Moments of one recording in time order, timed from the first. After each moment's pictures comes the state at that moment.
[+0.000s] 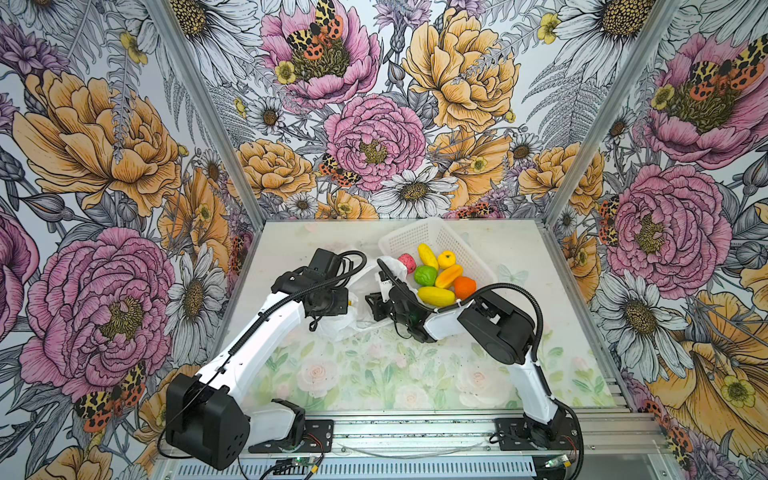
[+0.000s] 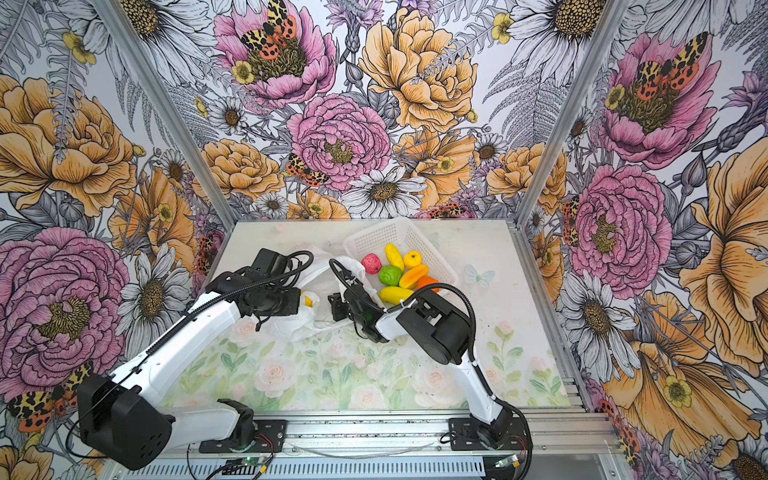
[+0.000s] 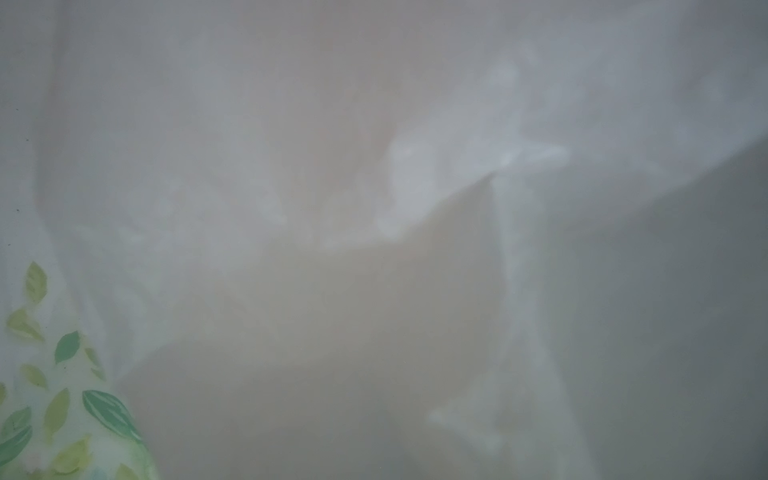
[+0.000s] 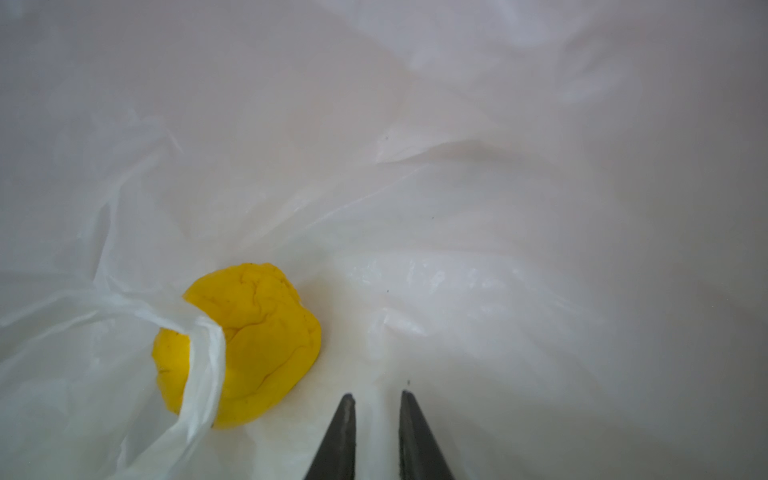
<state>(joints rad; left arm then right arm) -0.42 1.28 1.12 -0.97 -0.09 -0.38 0.85 2.17 1.10 0.69 0.01 0.44</state>
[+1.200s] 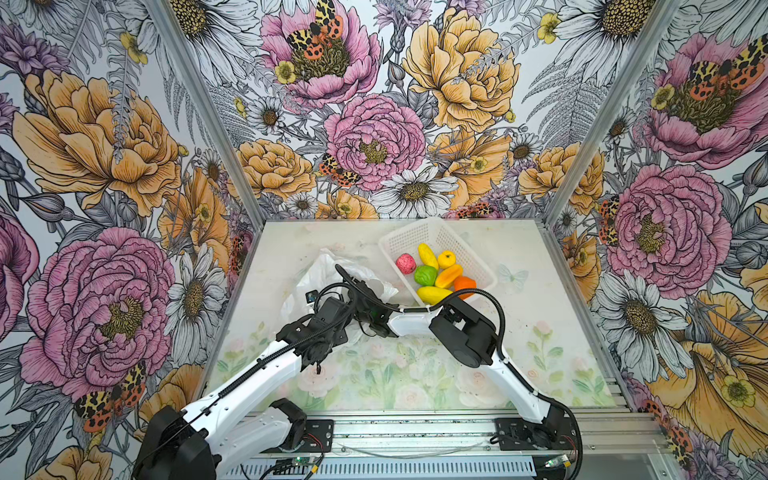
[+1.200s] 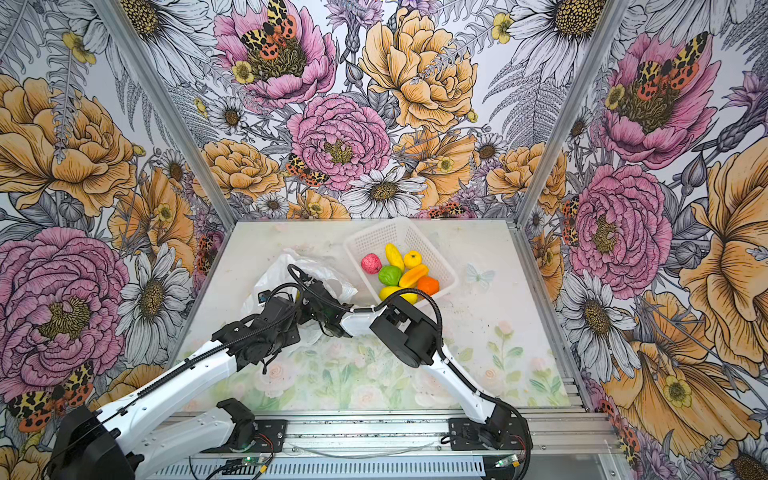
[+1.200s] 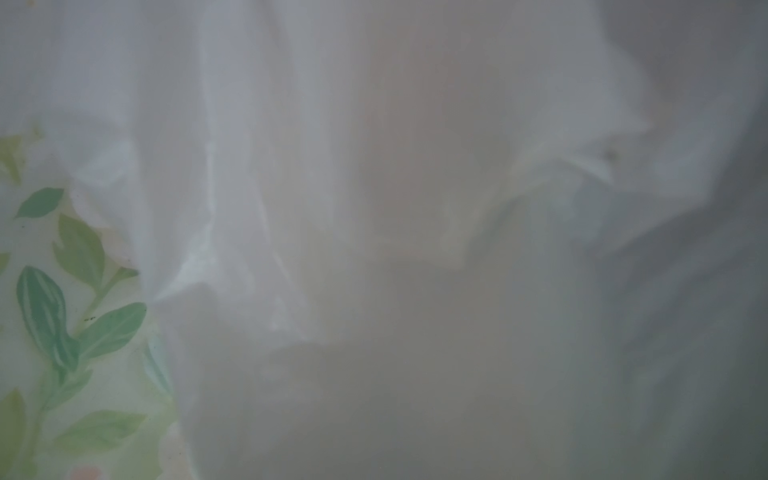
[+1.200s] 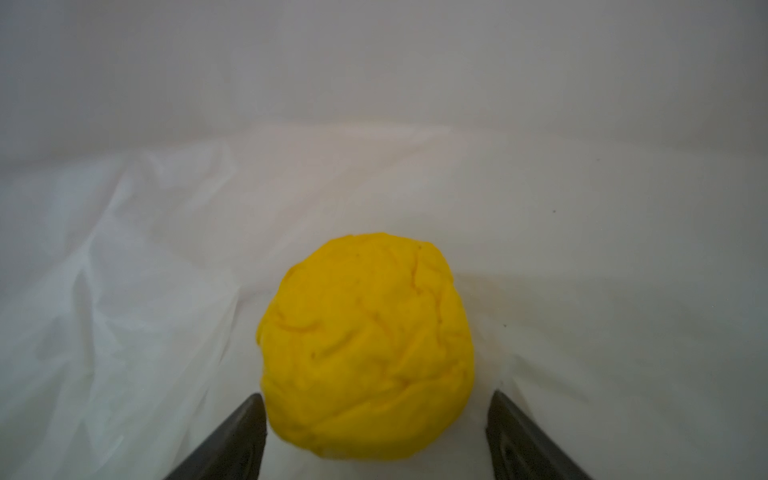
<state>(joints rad) -0.59 1.03 0.67 -0.73 -0.40 -0.84 0.95 2.50 1.70 0.36 -0.08 0.40</state>
